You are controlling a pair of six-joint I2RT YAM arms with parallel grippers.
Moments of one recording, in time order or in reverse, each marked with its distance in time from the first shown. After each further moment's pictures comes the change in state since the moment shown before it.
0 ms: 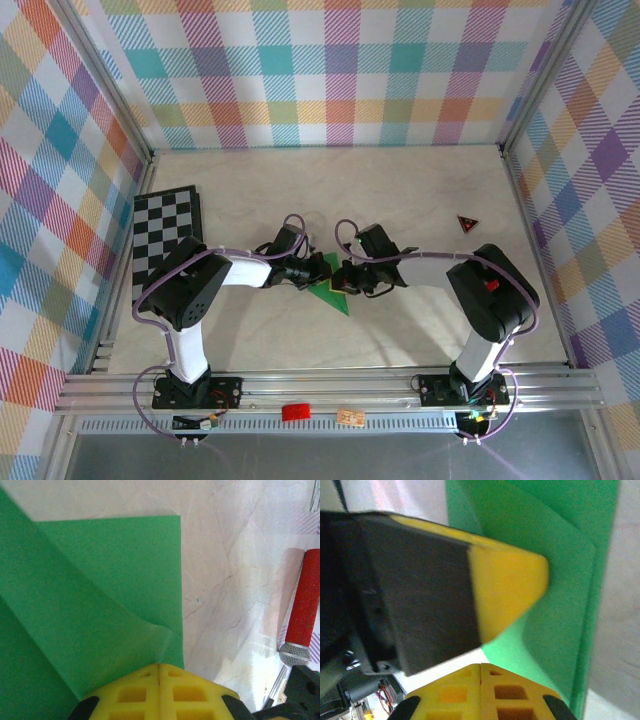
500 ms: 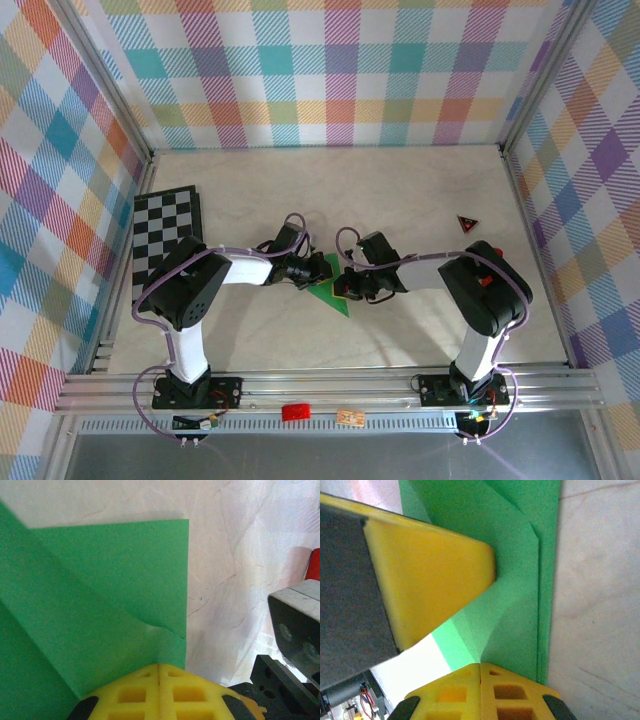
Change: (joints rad) left arm 0.000 -0.004 0.035 -0.075 0.004 0.006; right arm -0.008 0.039 -0.089 0.091 0.010 -0.023
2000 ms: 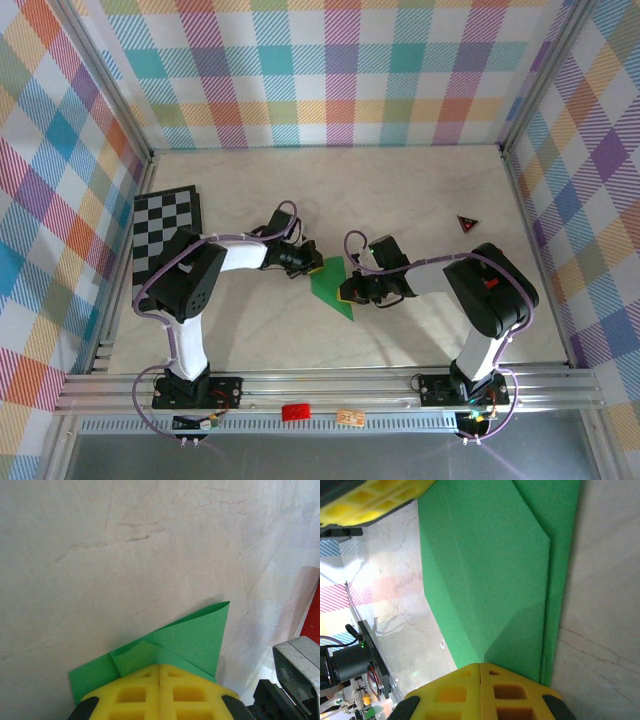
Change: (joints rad) left arm 0.104 0.049 0.125 -0.177 0.027 0.086; right arm -0.048 -0.019 -0.078 0.065 -0.098 -0.054
